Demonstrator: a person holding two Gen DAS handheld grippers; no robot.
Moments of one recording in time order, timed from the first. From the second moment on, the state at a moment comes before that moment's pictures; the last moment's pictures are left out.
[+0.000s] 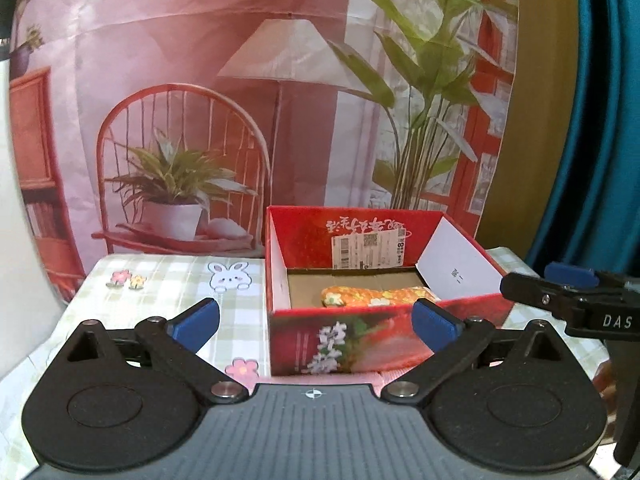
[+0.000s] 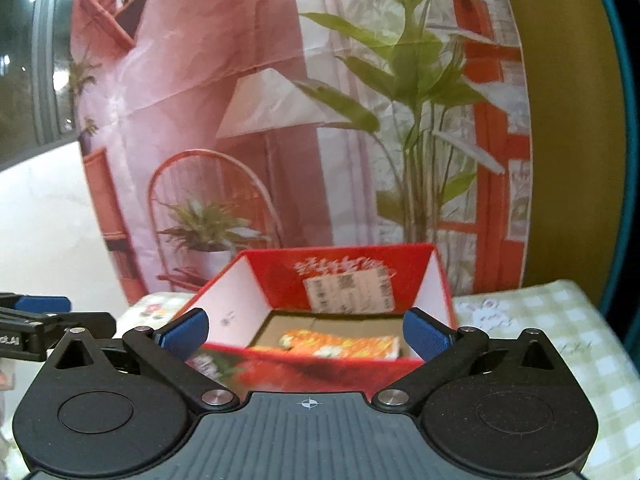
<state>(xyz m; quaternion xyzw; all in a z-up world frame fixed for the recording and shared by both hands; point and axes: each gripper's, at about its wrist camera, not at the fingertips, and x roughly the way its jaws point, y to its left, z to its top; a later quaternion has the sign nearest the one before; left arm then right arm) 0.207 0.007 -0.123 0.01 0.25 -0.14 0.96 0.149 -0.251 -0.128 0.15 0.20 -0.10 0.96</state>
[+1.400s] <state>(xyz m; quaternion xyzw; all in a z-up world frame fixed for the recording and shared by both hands) 0.106 0.038 -0.192 0.01 0.29 -0.09 0.95 0.049 -0.187 -0.190 0.14 0.24 -0.09 0.96</state>
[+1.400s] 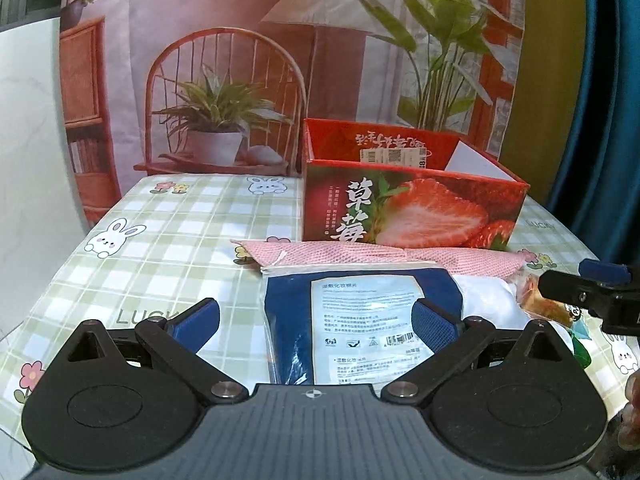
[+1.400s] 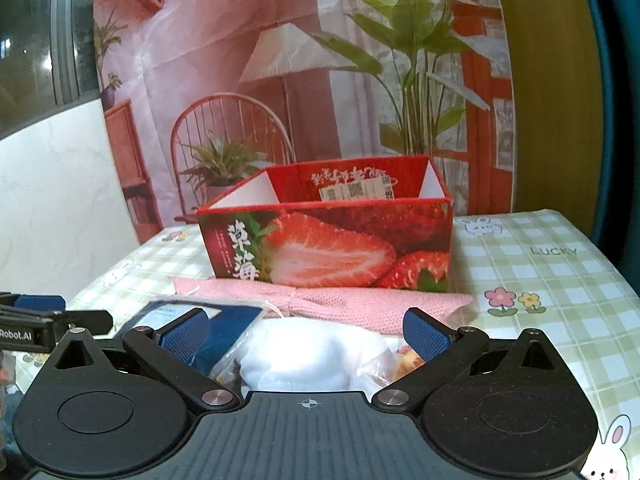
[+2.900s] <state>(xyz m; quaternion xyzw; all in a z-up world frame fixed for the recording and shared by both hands) 0.126 0.040 -0.231 -0.08 0.38 -0.17 0.91 0.068 -0.162 -0.218 0.16 0.34 0.04 0.93</state>
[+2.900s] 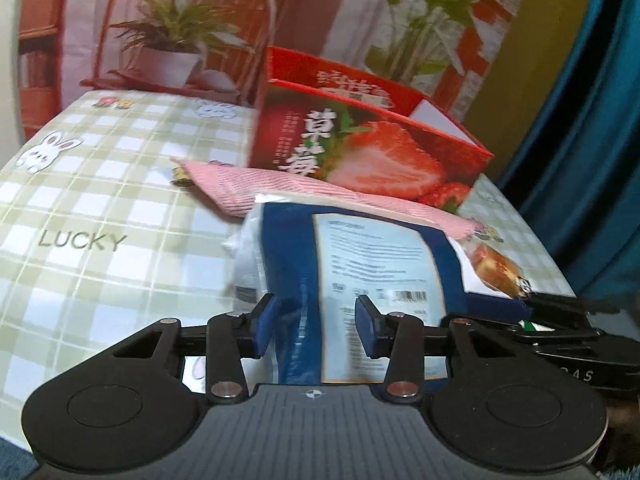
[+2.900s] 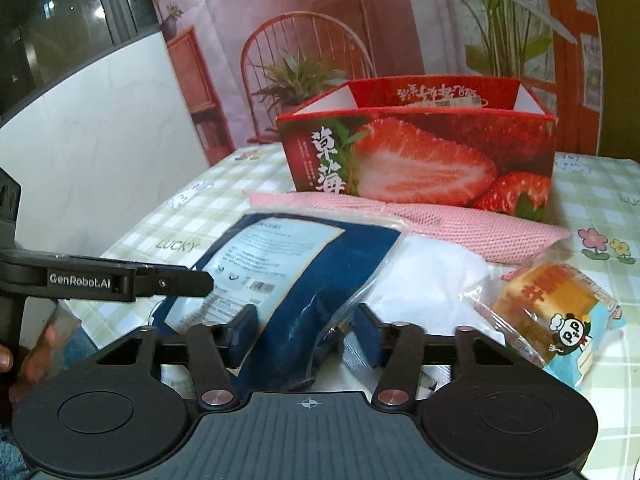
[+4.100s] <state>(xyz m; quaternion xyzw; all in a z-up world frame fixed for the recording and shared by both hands) 0.122 0.039 -0.235 -0.08 0.38 -0.20 0.90 0.069 -0.164 -0.224 0.19 0.35 0.07 0.91</state>
